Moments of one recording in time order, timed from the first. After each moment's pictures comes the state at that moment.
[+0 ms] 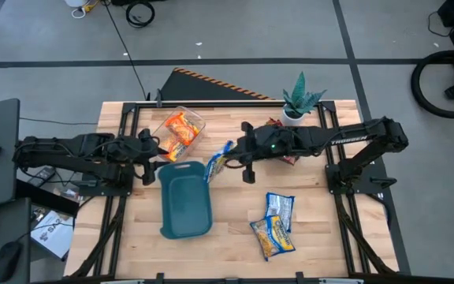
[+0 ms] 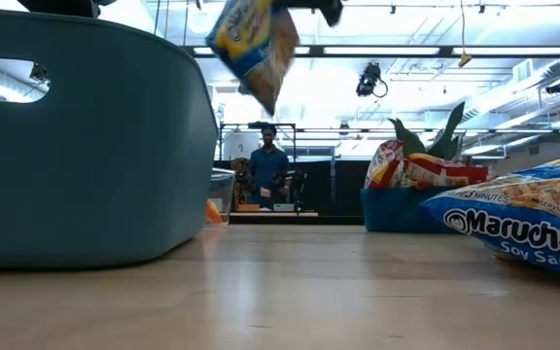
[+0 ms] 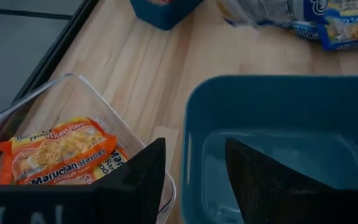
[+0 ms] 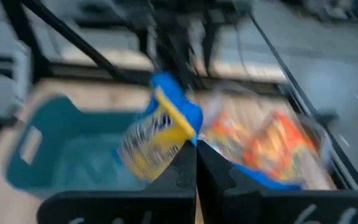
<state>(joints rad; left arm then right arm) -0.05 0.70 0.78 -0.75 -0.26 -0.12 0.06 1.49 1.31 -0.25 0.10 -0.07</state>
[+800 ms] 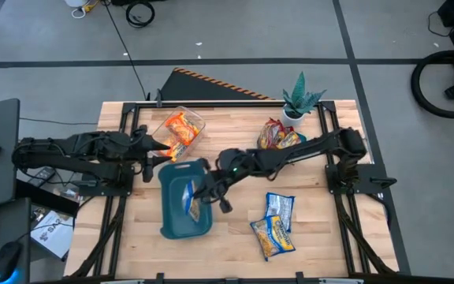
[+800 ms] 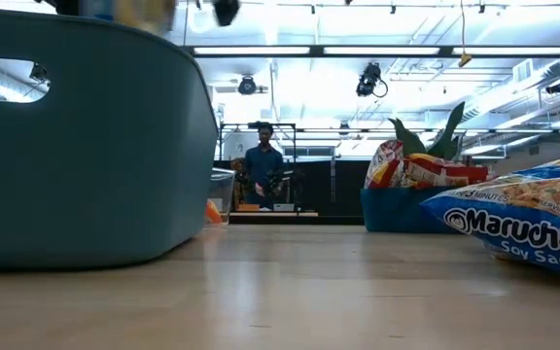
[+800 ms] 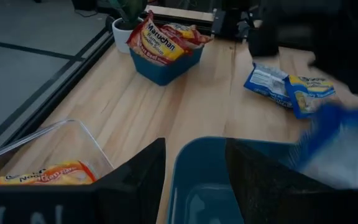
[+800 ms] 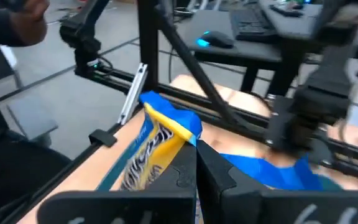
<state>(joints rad) -0.06 0.64 0.78 -0.59 -0.27 -0.17 0.13 1.90 1.51 0.09 -0.32 -0.17</state>
